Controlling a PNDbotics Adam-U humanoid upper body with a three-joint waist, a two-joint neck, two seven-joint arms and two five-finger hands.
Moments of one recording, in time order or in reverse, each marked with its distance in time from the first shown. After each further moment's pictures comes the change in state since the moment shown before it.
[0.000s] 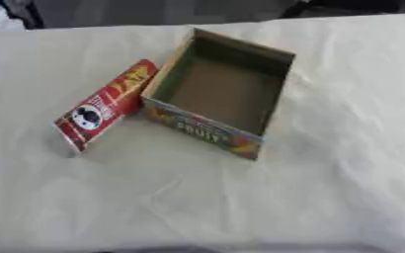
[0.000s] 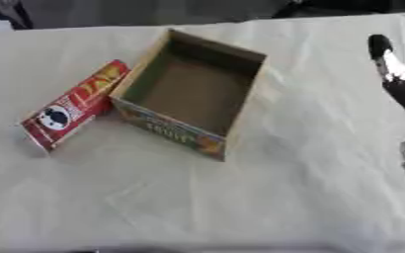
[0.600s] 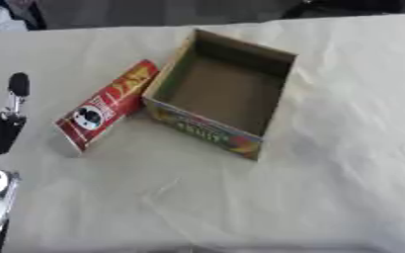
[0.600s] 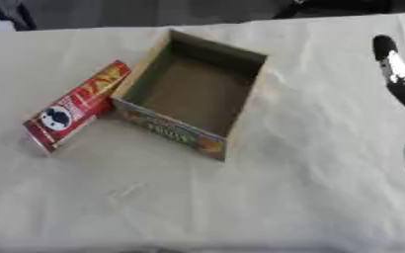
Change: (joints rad) left arm 0.003 -0.012 -0.045 0.089 0.043 0.024 -0.084; right arm -0.001 0.000 0.001 0.000 0.000 0.001 0.002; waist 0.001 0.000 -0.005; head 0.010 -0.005
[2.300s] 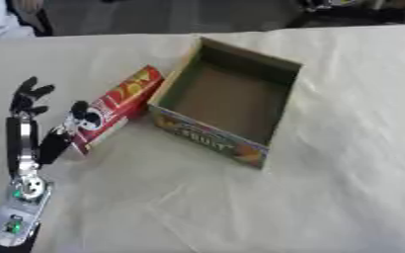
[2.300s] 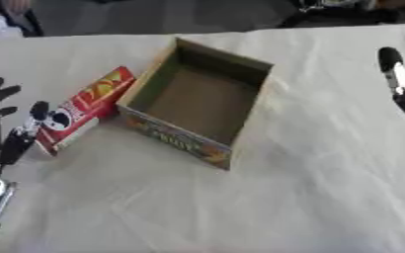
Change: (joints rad) left arm -0.076 -0.018 -0.076 0.179 0.002 -0.023 -0.137; right arm -0.004 0.000 0.006 0.000 0.000 0.000 0.001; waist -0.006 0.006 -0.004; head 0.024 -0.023
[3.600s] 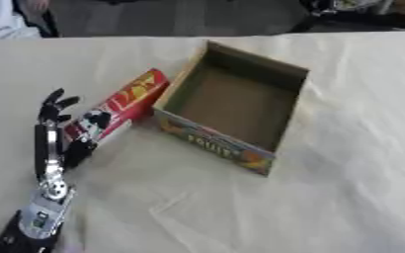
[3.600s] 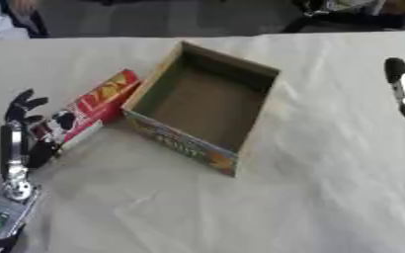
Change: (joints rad) left arm -0.080 -0.034 -0.009 0.168 -0.040 -0.065 0.057; right arm -0.004 0.009 0.003 0.000 0.000 -0.001 0.001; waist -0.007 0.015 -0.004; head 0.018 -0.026
